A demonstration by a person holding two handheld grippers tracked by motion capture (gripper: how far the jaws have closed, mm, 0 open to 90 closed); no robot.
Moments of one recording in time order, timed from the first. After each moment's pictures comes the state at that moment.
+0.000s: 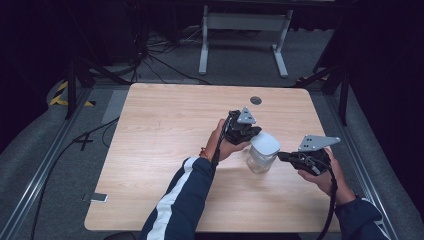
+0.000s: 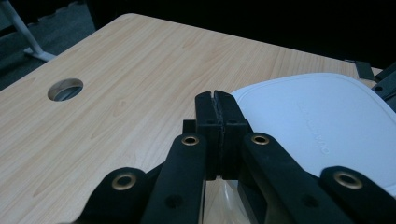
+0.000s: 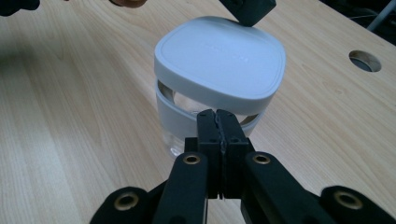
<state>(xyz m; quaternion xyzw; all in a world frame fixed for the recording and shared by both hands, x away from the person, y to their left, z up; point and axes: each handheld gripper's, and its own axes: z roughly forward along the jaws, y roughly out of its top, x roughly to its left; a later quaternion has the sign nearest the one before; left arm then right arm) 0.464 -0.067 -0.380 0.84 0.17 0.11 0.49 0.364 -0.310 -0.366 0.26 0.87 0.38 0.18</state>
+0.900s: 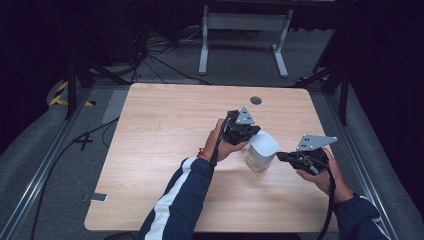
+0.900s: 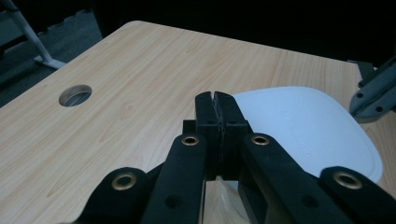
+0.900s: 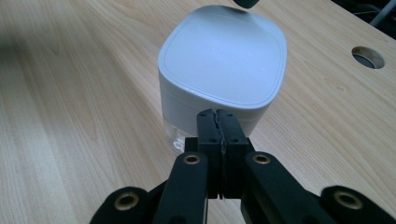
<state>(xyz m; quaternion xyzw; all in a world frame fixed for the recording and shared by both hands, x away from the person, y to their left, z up) 0.457 -0.065 -0.376 0.85 0.16 0.12 0.49 0.367 -0.309 -0.370 0.26 0.87 0.37 0.18</state>
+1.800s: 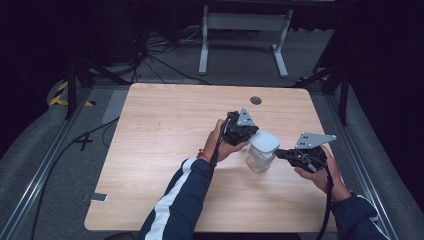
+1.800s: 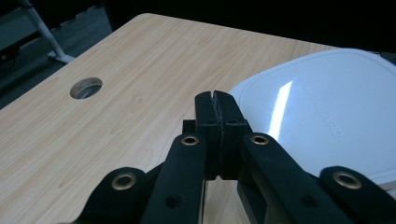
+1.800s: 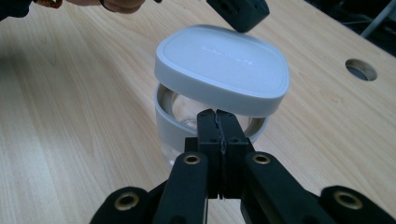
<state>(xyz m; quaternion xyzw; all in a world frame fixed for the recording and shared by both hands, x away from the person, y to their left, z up) 0.461 -0.065 -0.383 0.85 0.17 0.14 0.48 0.370 -0.303 -0.366 0.26 0.87 0.38 0.19</state>
